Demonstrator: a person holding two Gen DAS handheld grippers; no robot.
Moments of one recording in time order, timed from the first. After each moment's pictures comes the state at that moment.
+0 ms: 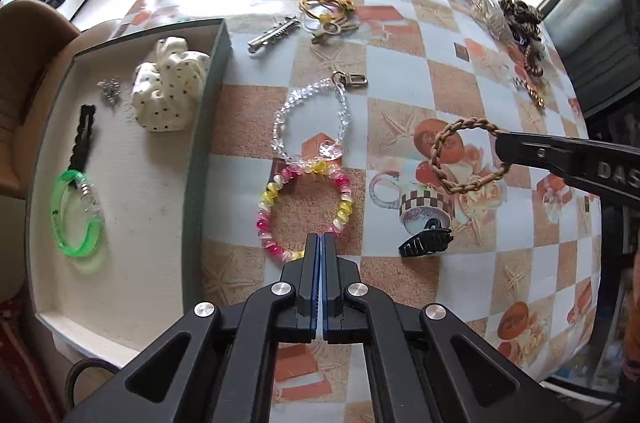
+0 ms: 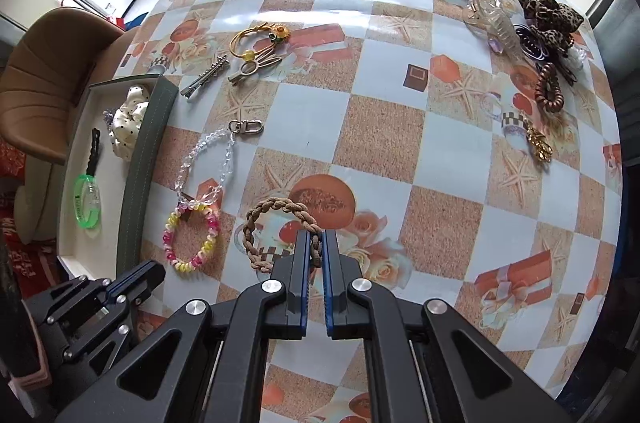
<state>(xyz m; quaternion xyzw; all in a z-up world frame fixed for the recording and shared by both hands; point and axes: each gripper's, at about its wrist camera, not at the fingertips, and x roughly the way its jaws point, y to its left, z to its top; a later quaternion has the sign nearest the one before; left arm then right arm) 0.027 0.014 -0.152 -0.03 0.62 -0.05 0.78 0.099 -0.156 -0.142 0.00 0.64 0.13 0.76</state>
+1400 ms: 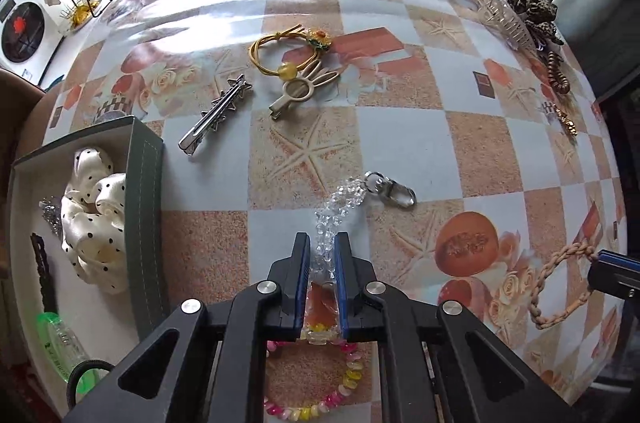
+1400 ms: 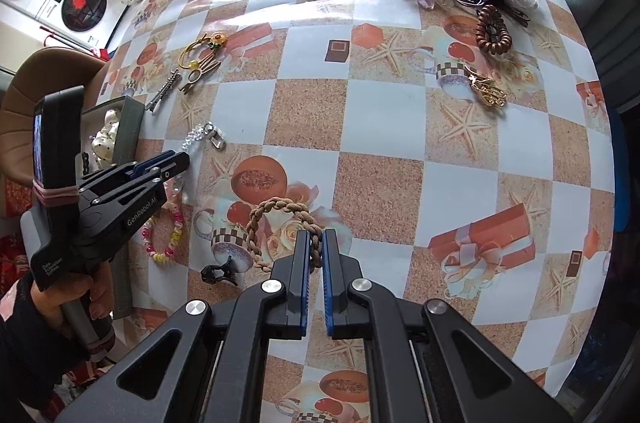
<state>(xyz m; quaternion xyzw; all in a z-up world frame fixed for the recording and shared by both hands) 0.127 -0.017 -0.192 0.02 0.60 -0.08 0.79 0.088 -0.219 -0.144 0.06 0.65 0.10 0.75</state>
